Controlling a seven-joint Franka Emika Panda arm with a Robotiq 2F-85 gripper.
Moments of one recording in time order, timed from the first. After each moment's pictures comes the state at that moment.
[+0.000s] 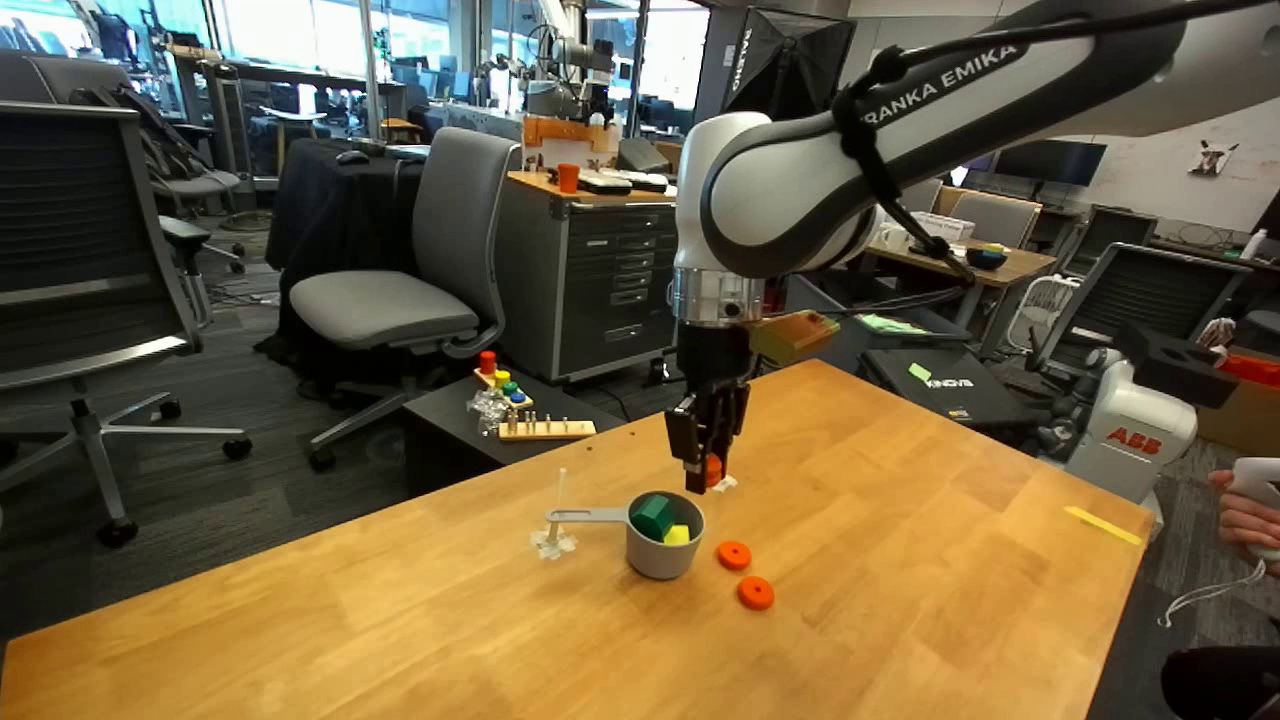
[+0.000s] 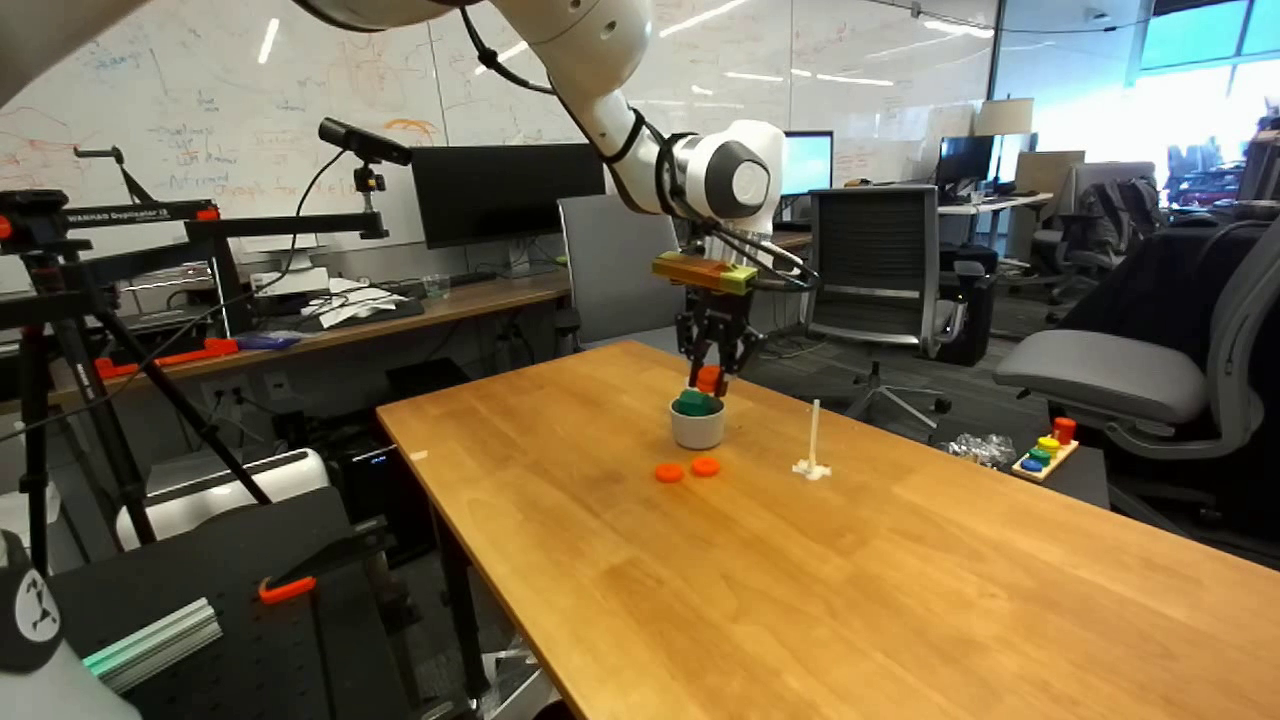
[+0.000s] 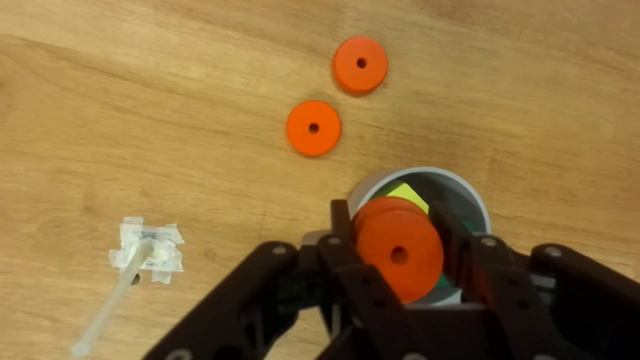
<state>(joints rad) 0.16 0.92 0.10 -1.30 -0.01 2.02 -0.04</state>
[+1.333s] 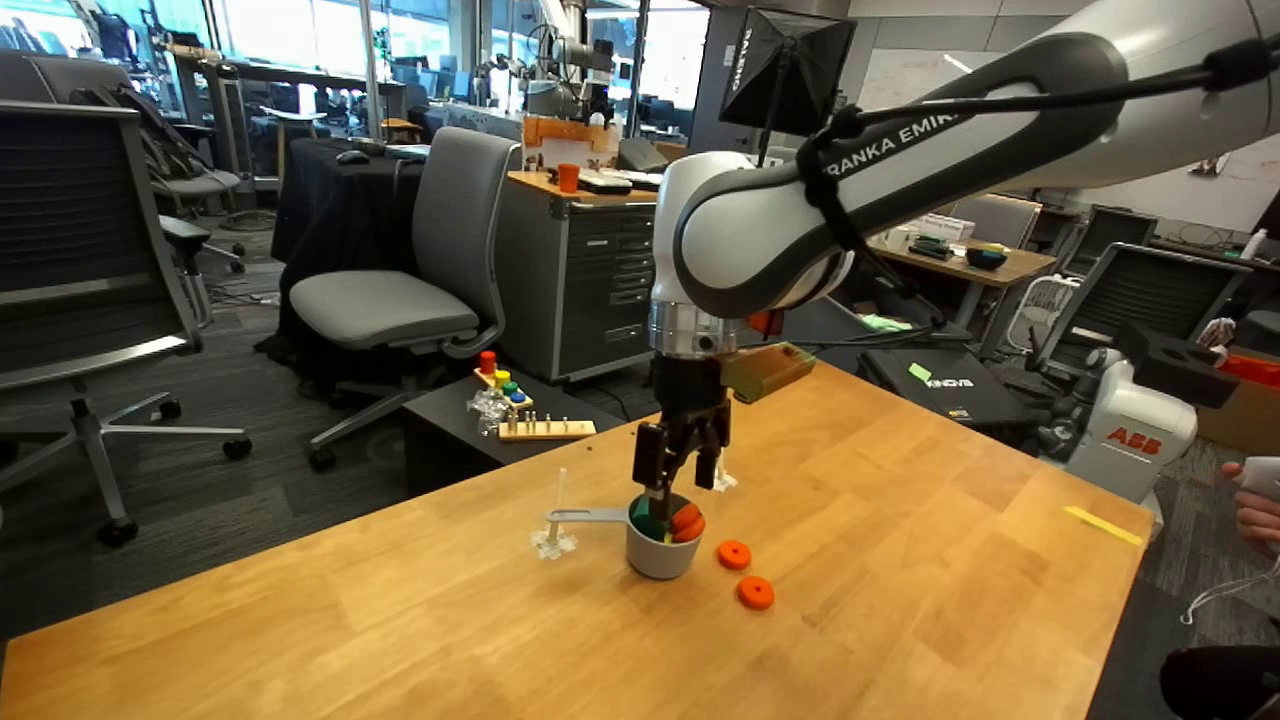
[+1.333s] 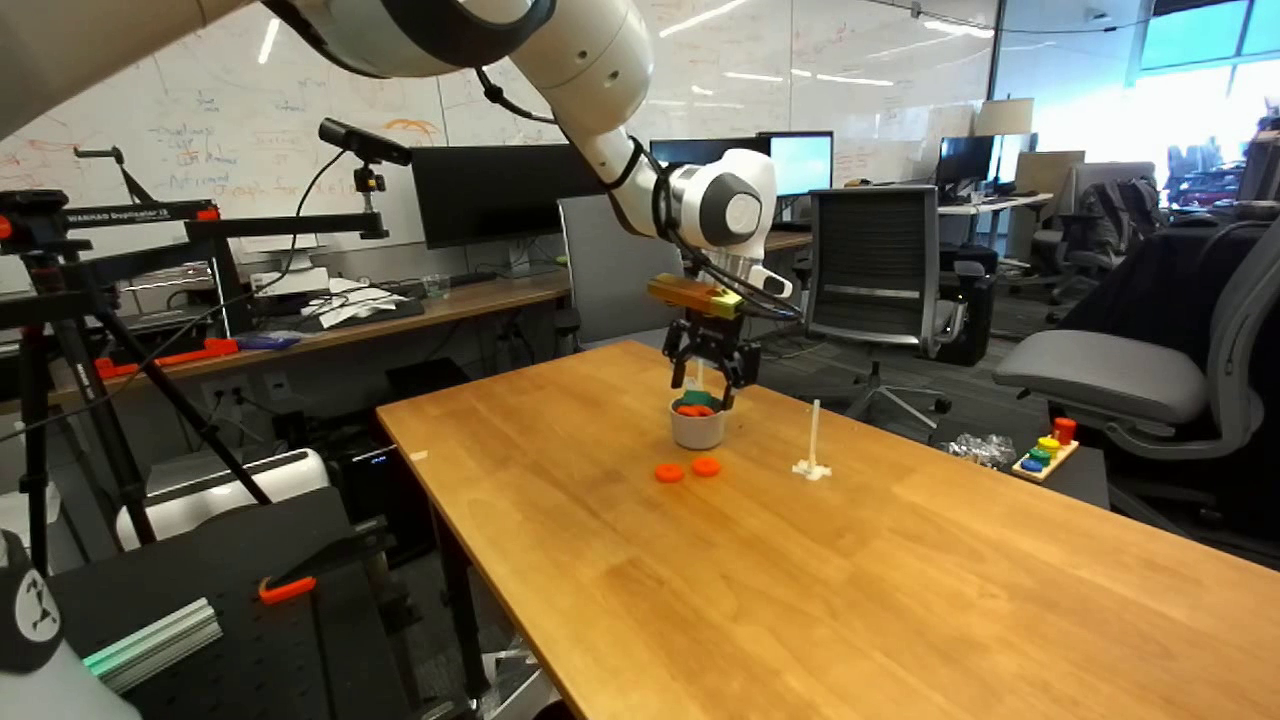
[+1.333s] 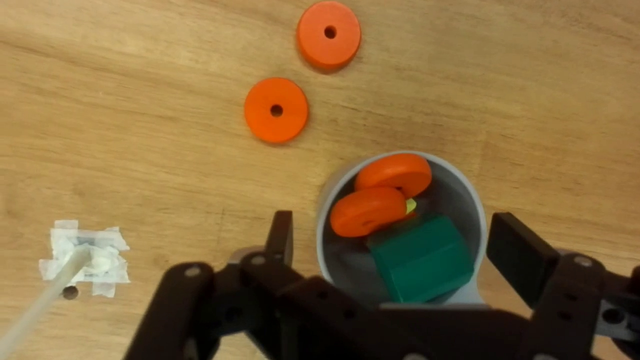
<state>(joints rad) 0.18 1.02 0.11 -1.22 0.01 2.03 -0.01</state>
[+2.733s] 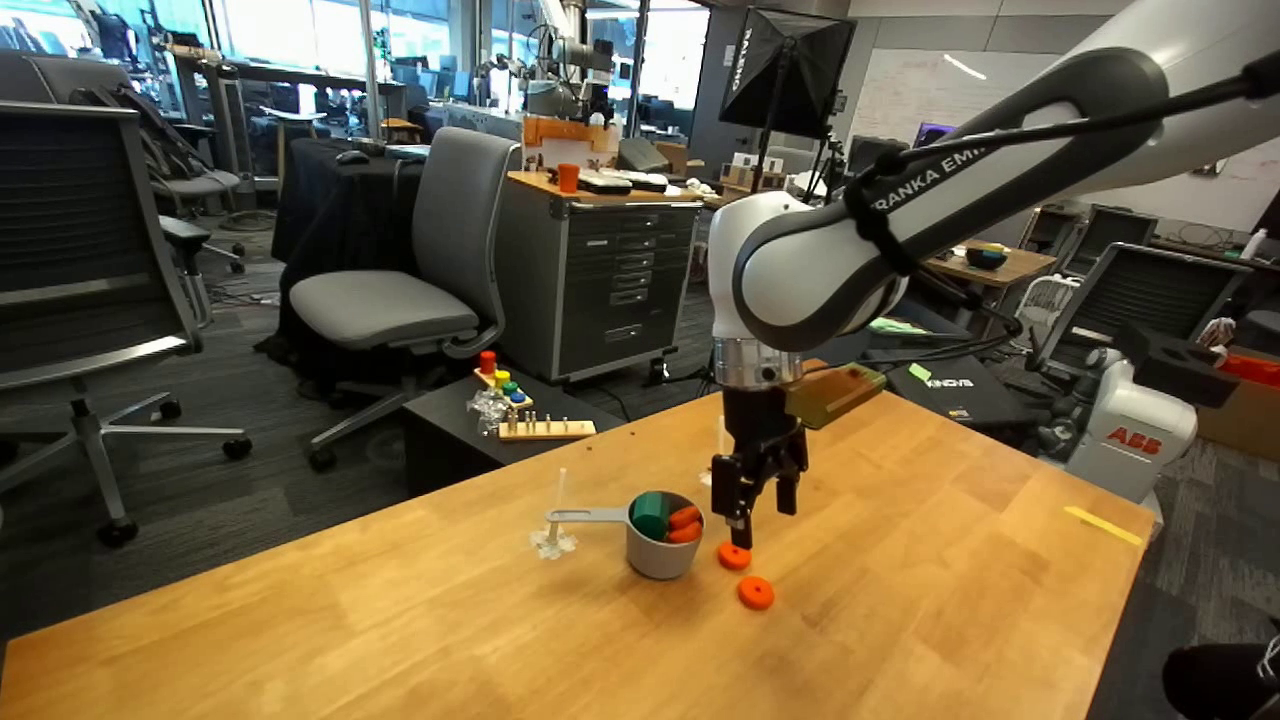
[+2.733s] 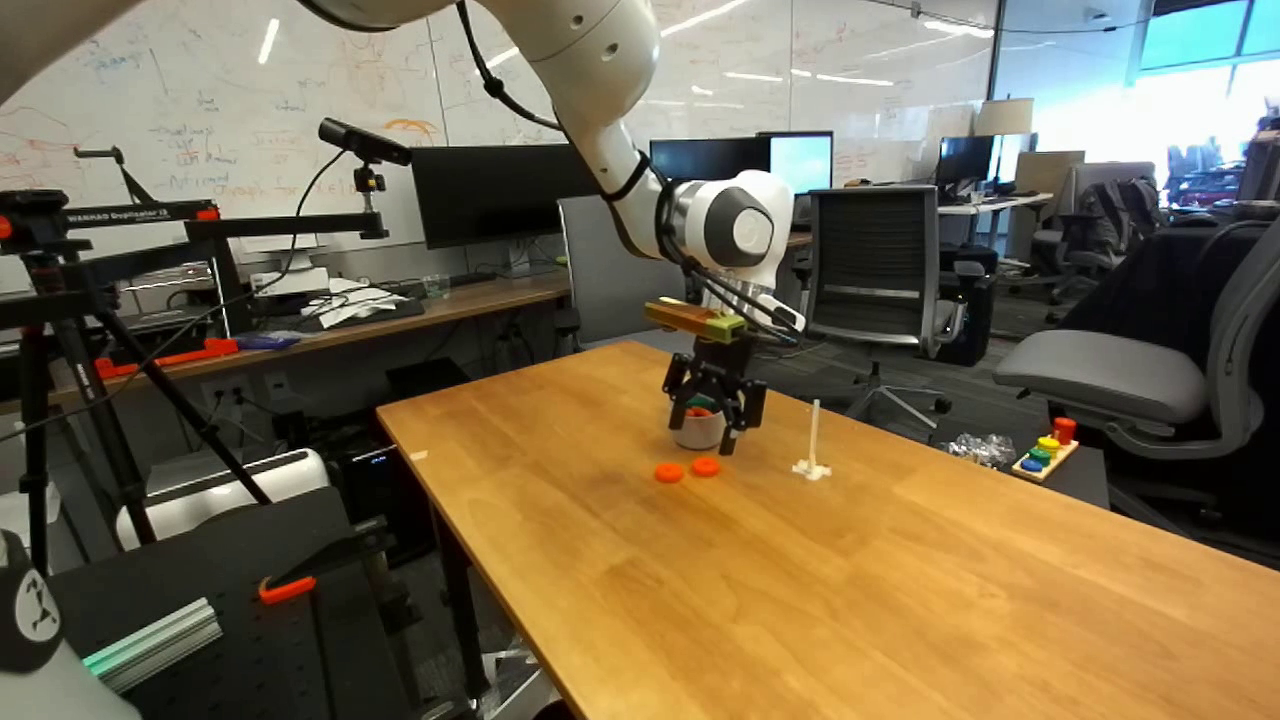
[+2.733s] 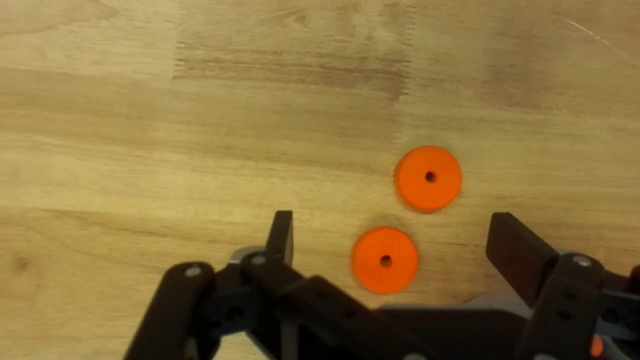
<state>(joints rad) 0.16 0.91 0.05 -1.46 0.00 2.03 0.06</state>
